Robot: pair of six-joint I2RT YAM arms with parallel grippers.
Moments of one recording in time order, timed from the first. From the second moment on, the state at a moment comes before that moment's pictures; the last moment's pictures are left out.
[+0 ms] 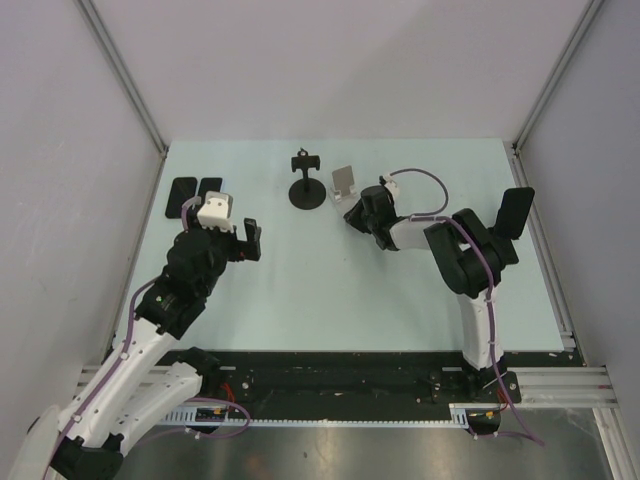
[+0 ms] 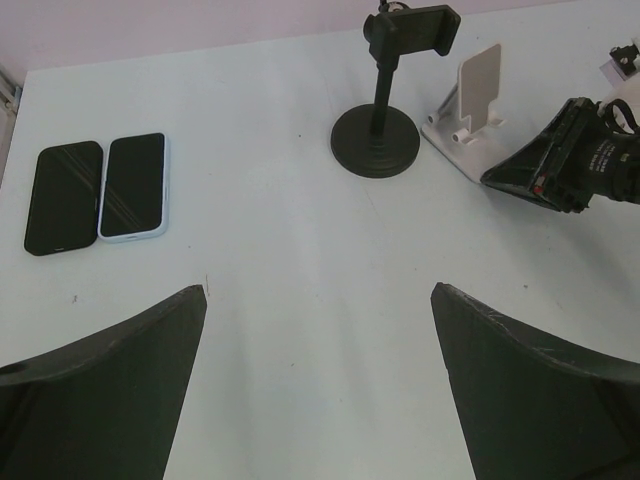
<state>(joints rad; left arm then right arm) -0.49 0.70 0.75 -0.27 -0.29 -0.07 0.51 2.10 1.21 0.30 0.11 0.92</state>
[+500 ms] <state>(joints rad) -0.49 0.71 0.75 -0.27 -0.29 -0.07 0.54 2.21 1.22 0.56 0.14 1.05</state>
